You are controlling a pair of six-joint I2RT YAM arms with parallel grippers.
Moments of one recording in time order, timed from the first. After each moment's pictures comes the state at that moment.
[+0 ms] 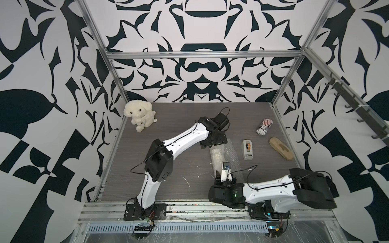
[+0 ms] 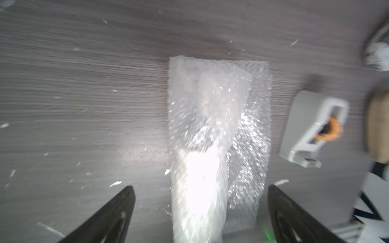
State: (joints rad) left arm -0.90 1.98 1.83 -1.04 -0.02 -0.99; right arm 1.42 1.39 0.53 -0.32 0.94 1.28
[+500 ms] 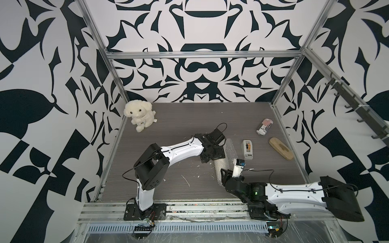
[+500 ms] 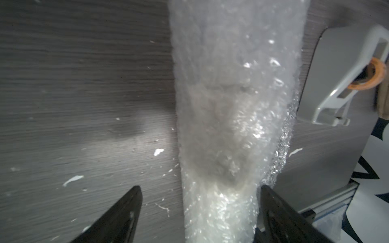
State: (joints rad) left arm -0.97 1.89 1.42 -0.68 0.12 -1.03; right arm 1.28 1.04 0.28 -0.05 0.71 1.23
